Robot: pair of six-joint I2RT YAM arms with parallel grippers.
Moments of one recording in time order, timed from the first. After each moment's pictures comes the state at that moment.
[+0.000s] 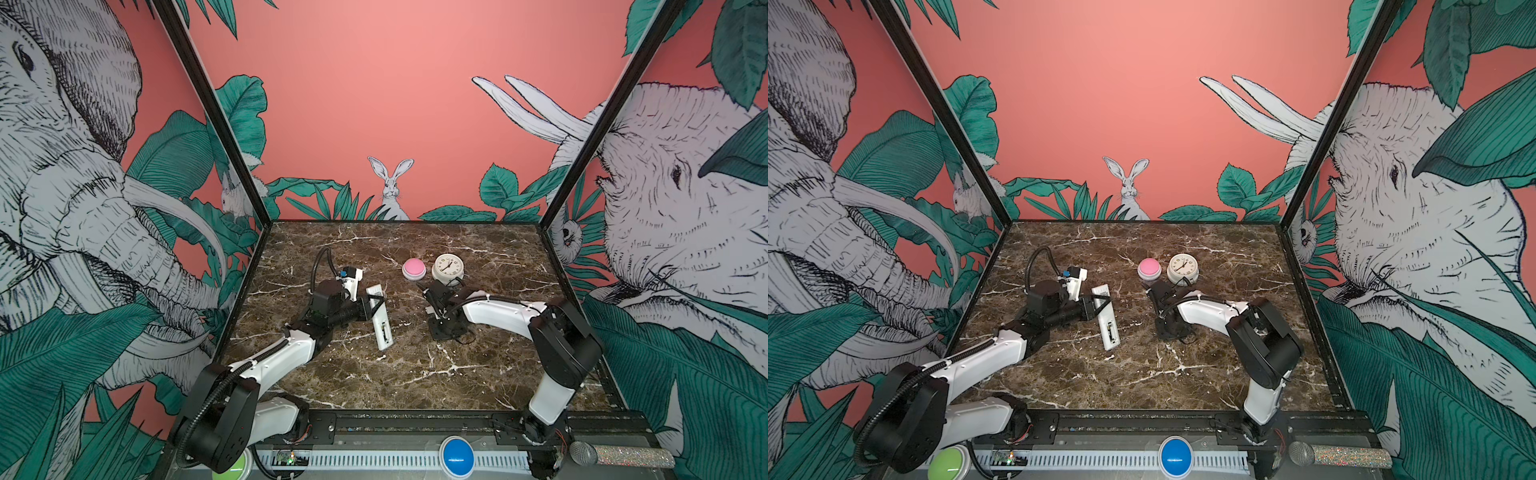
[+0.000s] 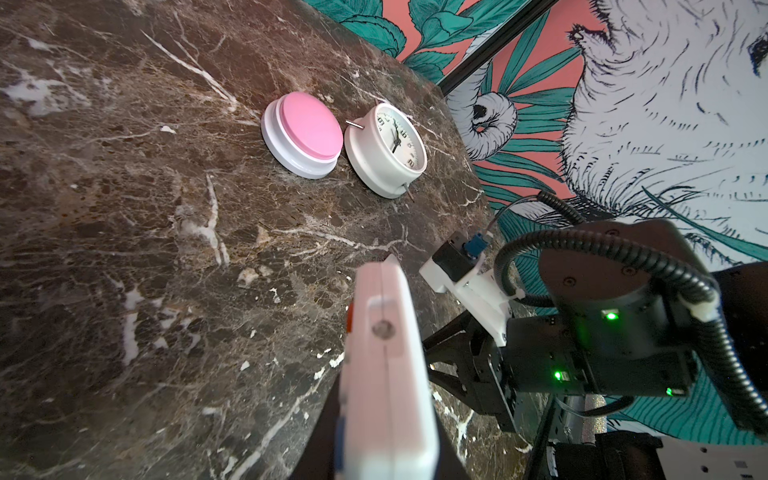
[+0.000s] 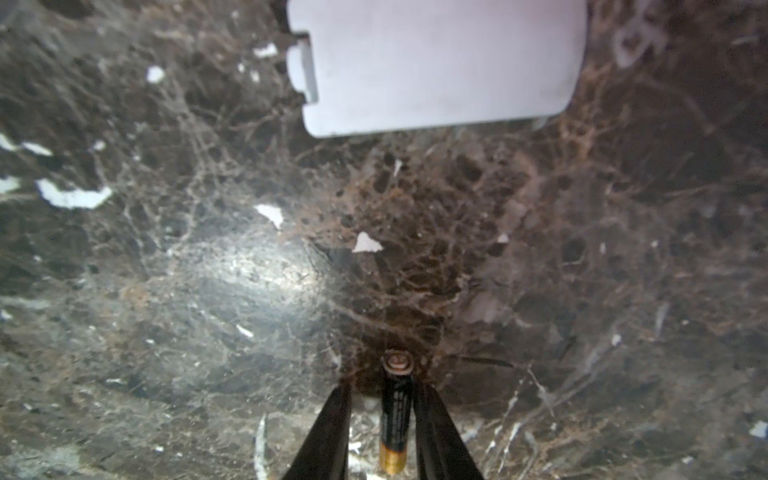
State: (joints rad) left arm -0.44 1.22 0.51 0.27 0.49 -0.62; right arm 0.73 1.76 1.06 -0.72 0.01 0.47
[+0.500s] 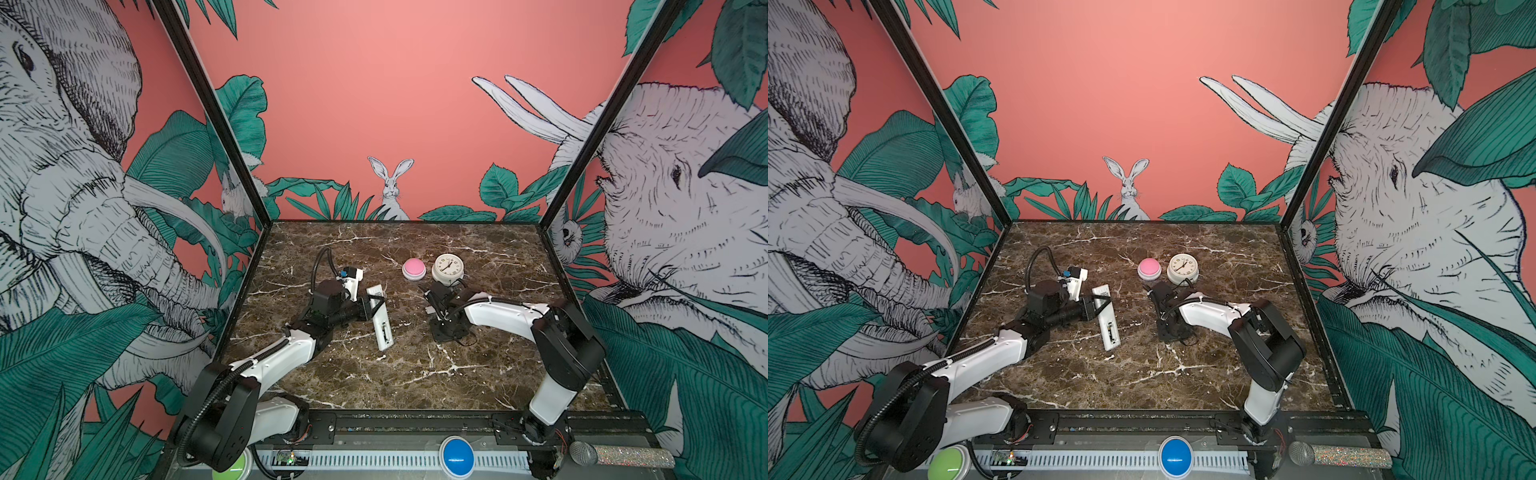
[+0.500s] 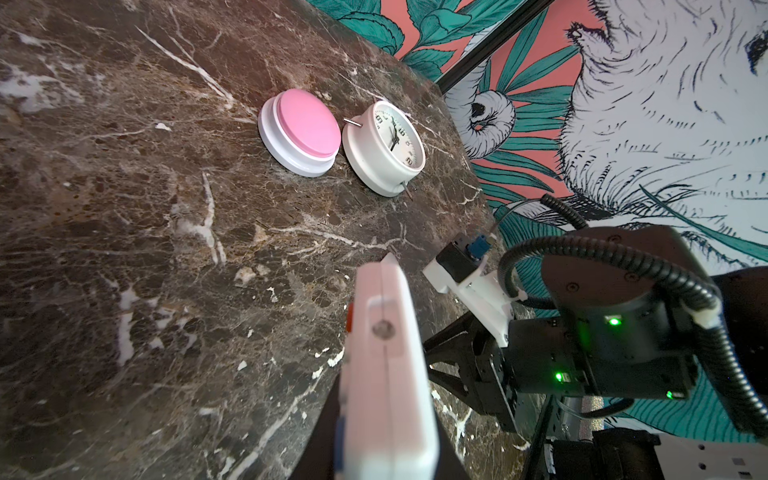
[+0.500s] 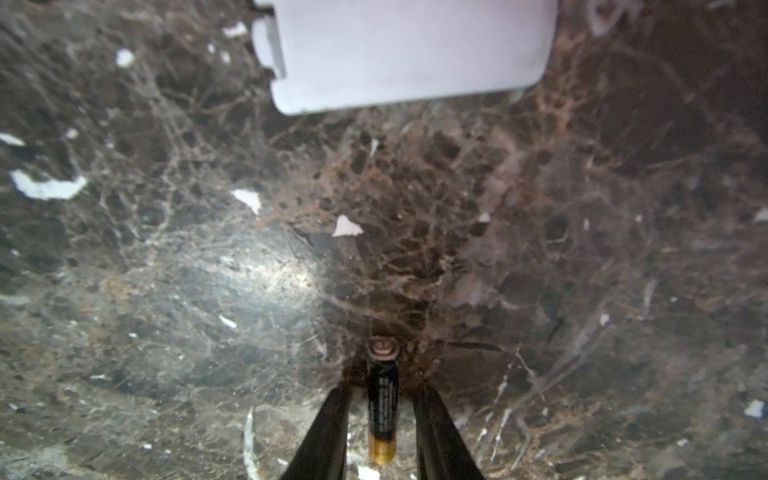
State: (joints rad) left arm -0.44 1.23 0.51 0.28 0.50 -0.62; right arm 0.73 1.74 1.03 -0.72 0.02 0.50
